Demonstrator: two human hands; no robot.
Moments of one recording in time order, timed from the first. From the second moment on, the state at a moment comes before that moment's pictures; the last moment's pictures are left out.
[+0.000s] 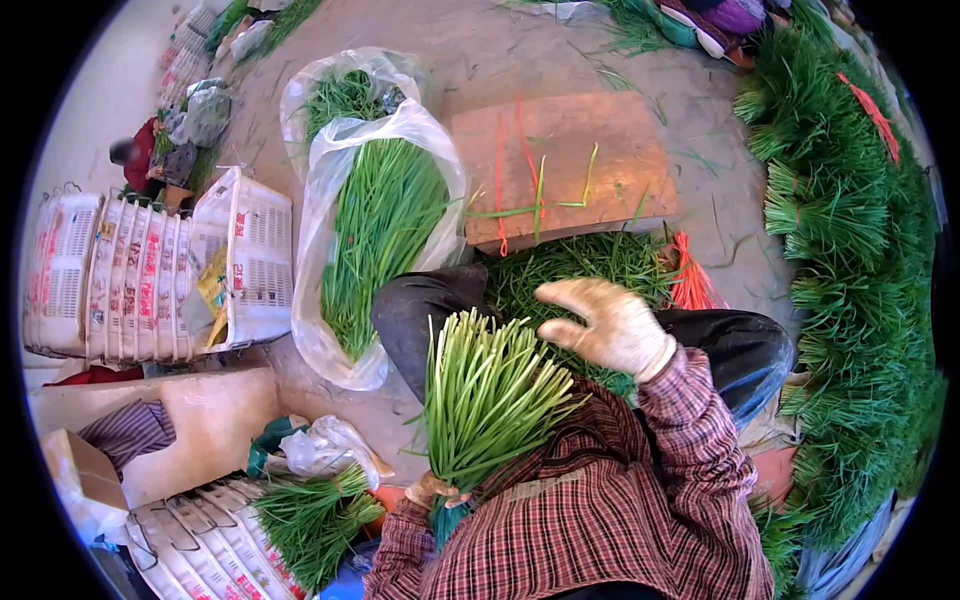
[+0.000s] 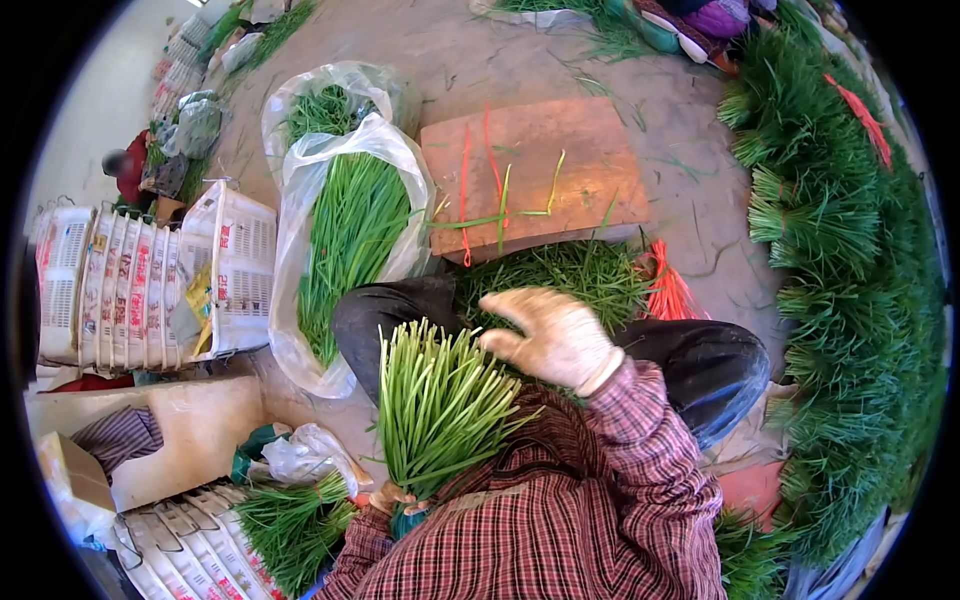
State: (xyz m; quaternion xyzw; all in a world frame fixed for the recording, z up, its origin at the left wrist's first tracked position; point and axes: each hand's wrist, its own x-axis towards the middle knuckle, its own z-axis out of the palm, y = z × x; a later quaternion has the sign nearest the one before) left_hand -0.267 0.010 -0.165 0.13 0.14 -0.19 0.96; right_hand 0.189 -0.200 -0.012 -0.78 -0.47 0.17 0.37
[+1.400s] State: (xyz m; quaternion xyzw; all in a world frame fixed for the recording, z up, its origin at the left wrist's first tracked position) left_hand -0.202 0.002 -0.053 0.96 0.16 -0.05 0.24; right_hand 0.198 -0.203 -0.012 -0.62 -0.47 0.51 0.38
